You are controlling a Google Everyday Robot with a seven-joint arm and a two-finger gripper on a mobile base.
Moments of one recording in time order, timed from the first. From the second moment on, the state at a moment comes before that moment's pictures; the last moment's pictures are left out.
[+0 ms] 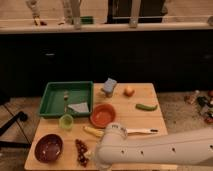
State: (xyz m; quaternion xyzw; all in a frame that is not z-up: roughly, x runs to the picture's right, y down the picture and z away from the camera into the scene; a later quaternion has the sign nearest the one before) arm -0.052 0.340 0.650 -0.28 -0.27 -0.31 0.87
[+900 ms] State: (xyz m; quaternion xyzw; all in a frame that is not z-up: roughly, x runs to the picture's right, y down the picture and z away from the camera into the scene) arm -0.098 0.323 0.672 -0.25 -0.31 -0.35 0.85
